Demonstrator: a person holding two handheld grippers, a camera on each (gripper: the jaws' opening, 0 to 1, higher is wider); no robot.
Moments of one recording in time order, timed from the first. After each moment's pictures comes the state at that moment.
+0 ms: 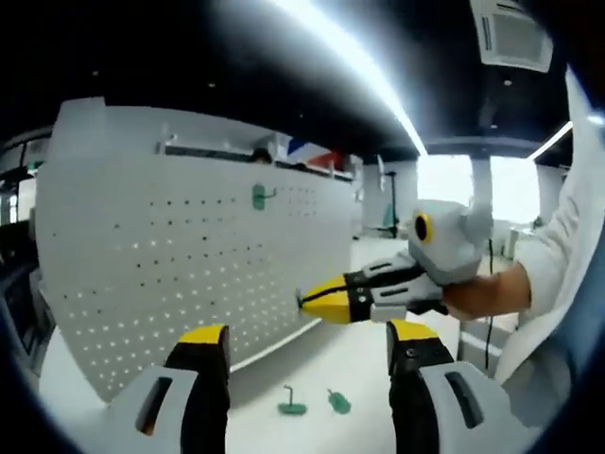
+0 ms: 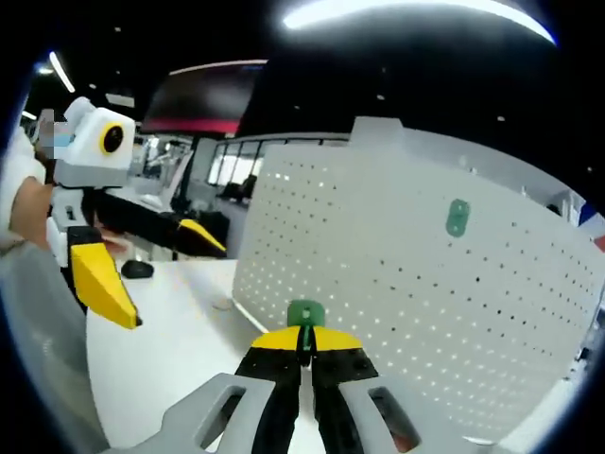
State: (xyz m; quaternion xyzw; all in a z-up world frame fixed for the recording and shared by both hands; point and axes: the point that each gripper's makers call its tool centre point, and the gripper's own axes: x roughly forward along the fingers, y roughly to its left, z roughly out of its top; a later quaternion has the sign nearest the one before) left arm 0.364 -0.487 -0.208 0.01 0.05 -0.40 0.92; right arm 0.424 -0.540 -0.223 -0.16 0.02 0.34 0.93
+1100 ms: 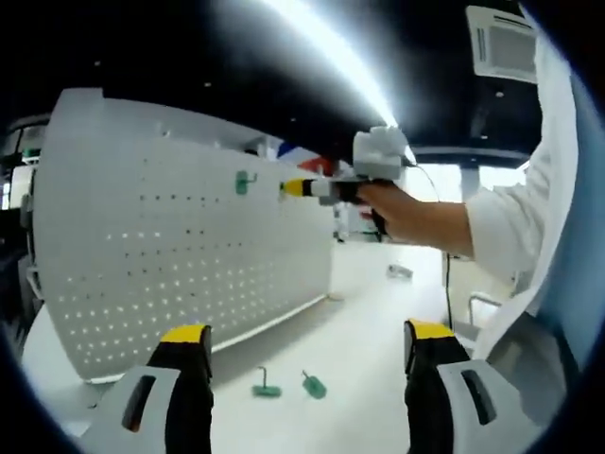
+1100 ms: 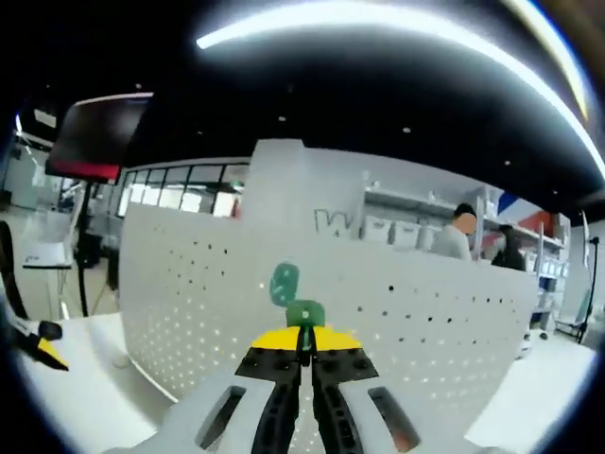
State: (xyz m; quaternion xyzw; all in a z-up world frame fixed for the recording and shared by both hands) left arm 0.336 -0.493 -0.243 0.00 0.05 -0.42 0.91; right arm 0.518 -0.647 -0.112 -0.09 -0.05 0.14 0.98
